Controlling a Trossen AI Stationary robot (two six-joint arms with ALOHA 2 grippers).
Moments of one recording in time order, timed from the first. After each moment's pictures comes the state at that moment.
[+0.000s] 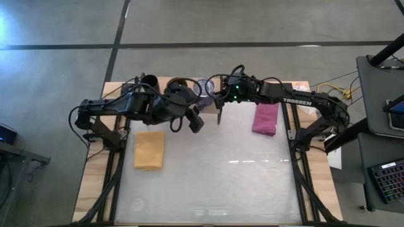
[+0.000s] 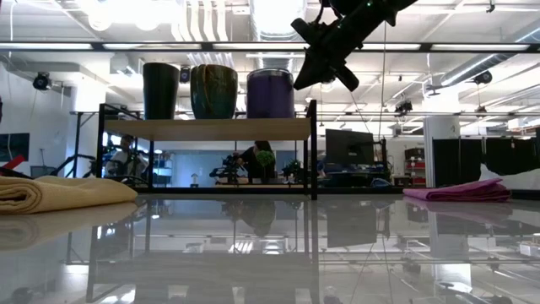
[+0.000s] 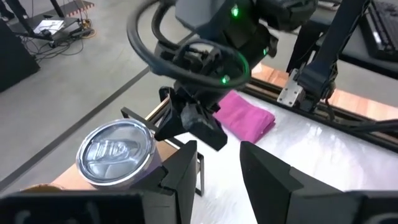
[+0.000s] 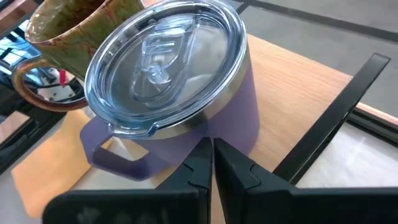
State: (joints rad) left arm -0.11 1.58 1.95 -0.91 -0.60 -0.36; right arm -0.35 1.52 1.27 -0.37 0.12 0.51
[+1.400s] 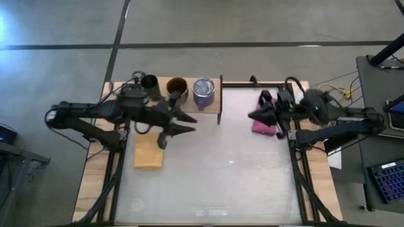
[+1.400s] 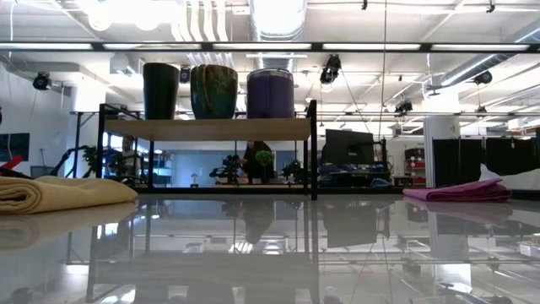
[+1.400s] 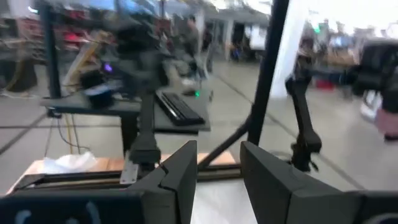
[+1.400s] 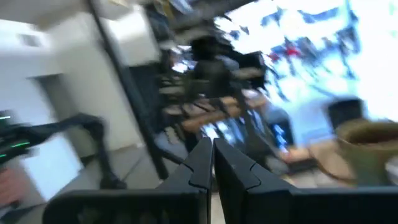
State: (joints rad) left arm -0.05 1.21 1.34 -0.10 0.16 -0.08; right arm -0.02 0.85 0.96 0.01 -0.16 0.37
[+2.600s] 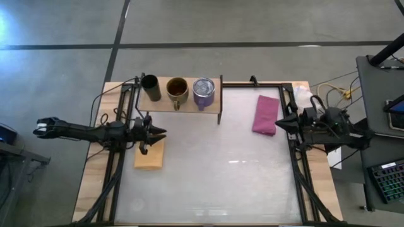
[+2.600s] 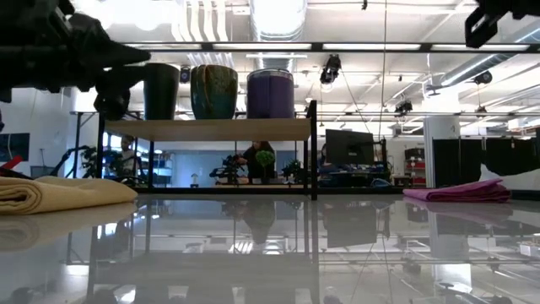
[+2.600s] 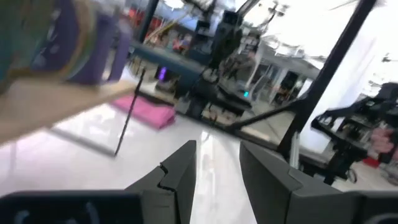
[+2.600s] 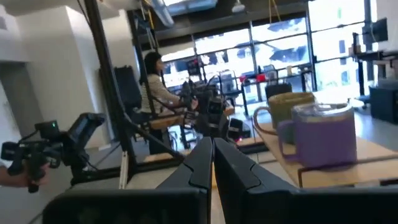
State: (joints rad) left arm -0.05 0.43 0.01 0.54 -0.11 -0.38; right arm -0.02 0.00 0.41 -0.22 -0.05 0.20
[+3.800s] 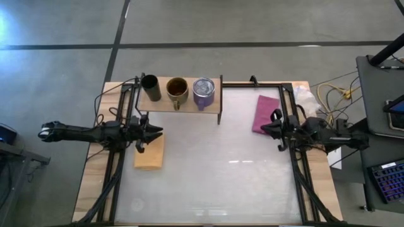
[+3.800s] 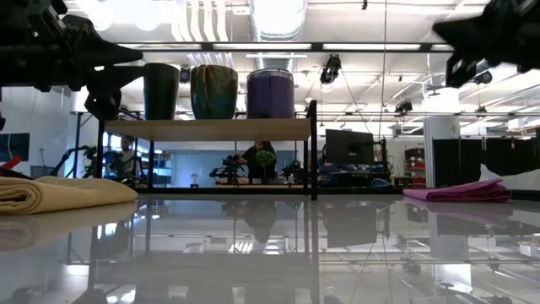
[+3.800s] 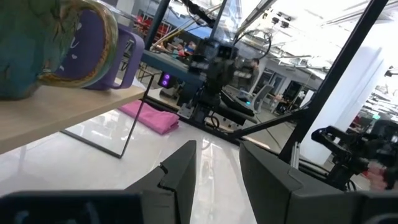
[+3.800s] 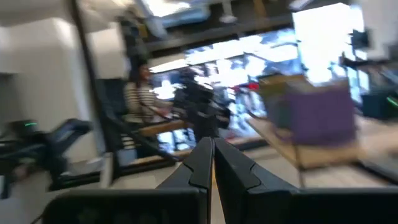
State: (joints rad) left arm -0.05 0.29 0.01 0.33 -0.15 -0.41; right arm -0.02 0.00 0.05 0.19 -0.01 0.20
